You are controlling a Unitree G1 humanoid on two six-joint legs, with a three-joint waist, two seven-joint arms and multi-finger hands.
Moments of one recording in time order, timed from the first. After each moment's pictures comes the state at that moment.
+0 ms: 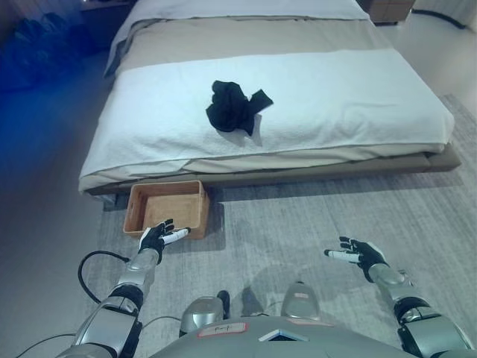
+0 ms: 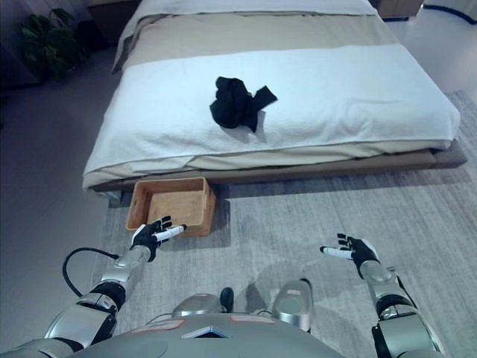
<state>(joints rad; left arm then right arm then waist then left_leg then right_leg) -0.20 0.37 -0.25 1.09 -0.37 -0.08 0.03 -0.11 -0.47 0.19 1.18 0.15 -0.11 0.12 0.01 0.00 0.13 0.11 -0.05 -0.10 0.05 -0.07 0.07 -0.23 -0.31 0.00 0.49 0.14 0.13</state>
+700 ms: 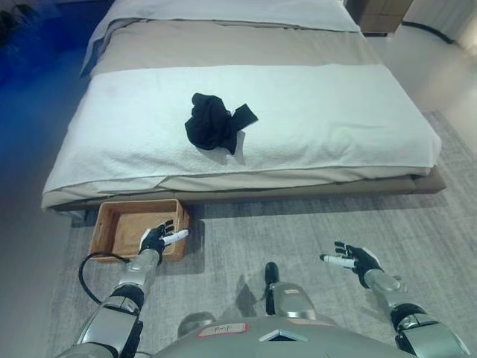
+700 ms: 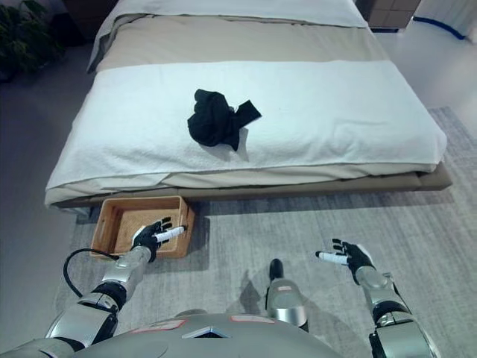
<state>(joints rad) -0.20 0.35 -0.23 1.09 -0.37 -0.08 0.04 -0.09 -0.49 0.18 1.13 0.15 -0.11 0.12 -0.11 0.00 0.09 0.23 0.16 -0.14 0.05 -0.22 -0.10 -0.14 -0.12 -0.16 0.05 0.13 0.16</state>
